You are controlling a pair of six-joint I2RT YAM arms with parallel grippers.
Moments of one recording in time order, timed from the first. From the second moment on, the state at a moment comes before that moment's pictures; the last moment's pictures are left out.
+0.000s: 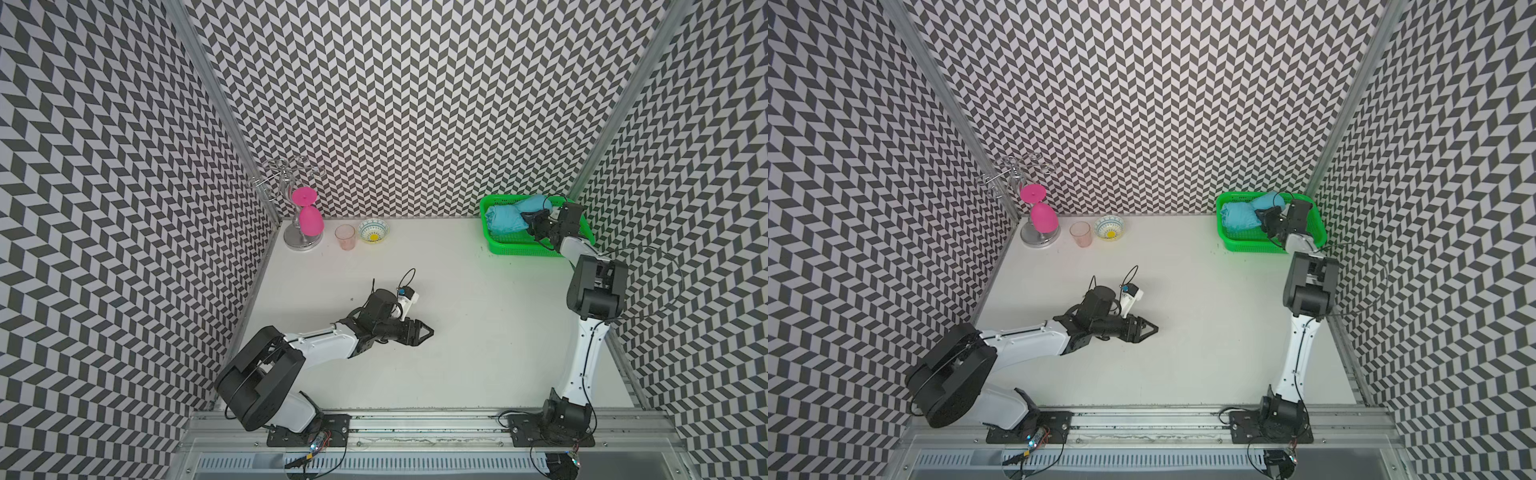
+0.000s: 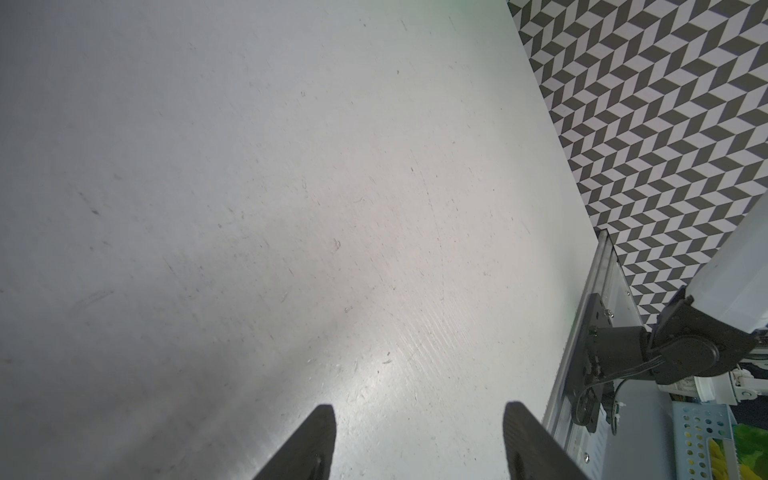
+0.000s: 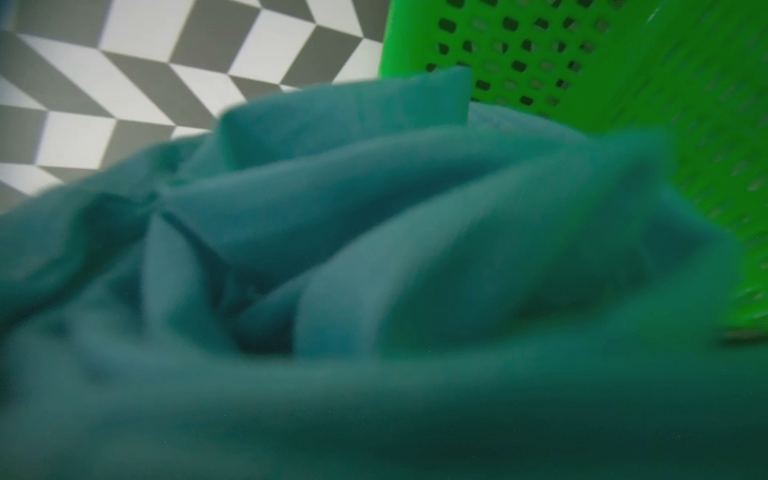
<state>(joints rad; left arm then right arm) -0.70 1.47 0.61 0.19 0.51 -0.50 -0.27 2.39 1.88 0.02 -0.61 1.11</state>
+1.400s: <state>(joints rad) -0.68 1.39 0.60 0.19 0.42 -0.52 -0.41 2.37 1.99 -0.36 -0.55 0.99</state>
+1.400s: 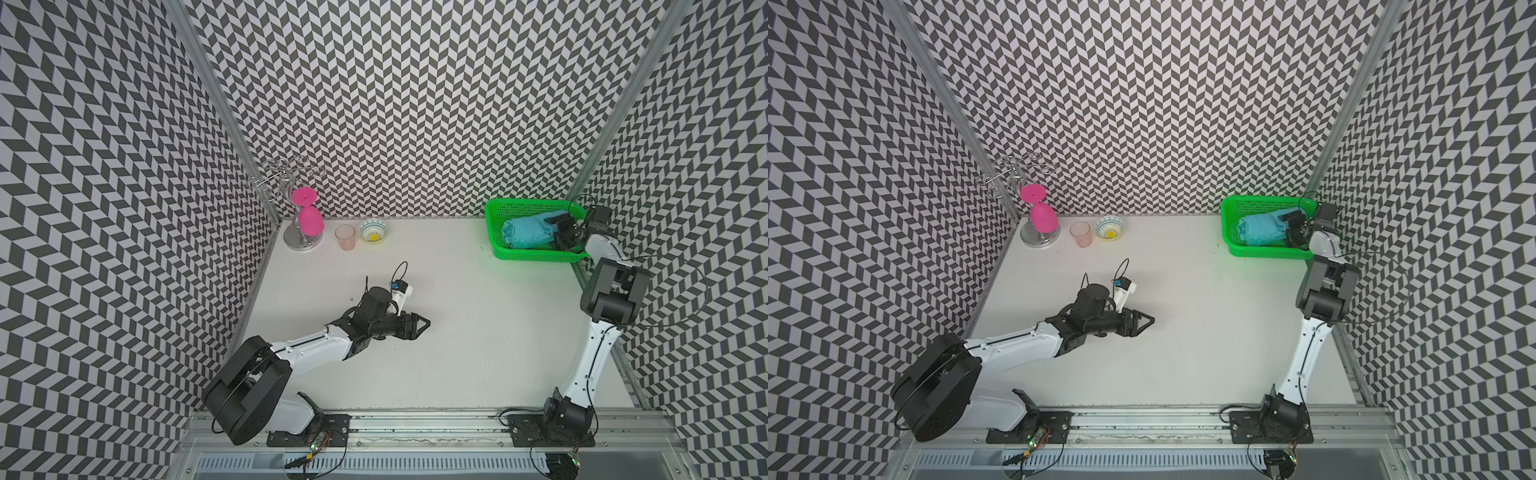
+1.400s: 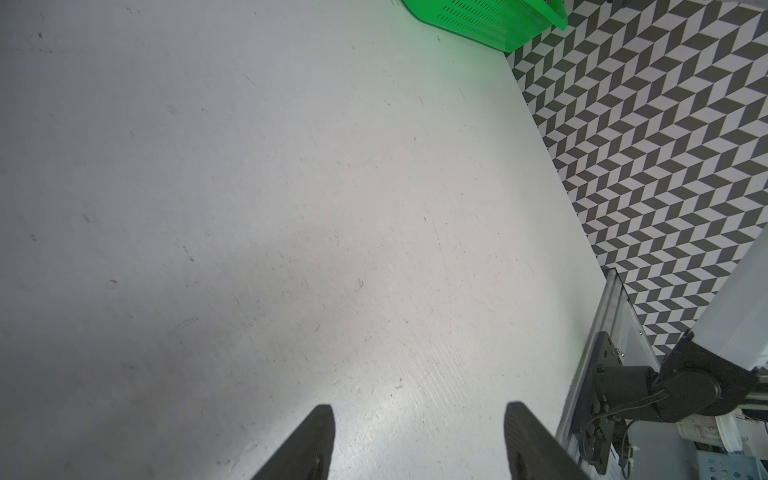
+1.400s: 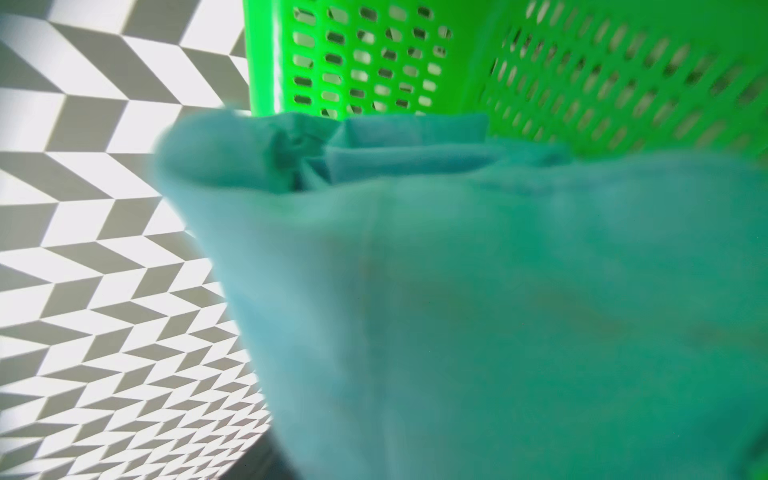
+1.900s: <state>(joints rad) -0.68 1.39 0.58 0.19 0.41 -0.53 -0.42 2.35 2.02 -0.51 -0.53 0.78</state>
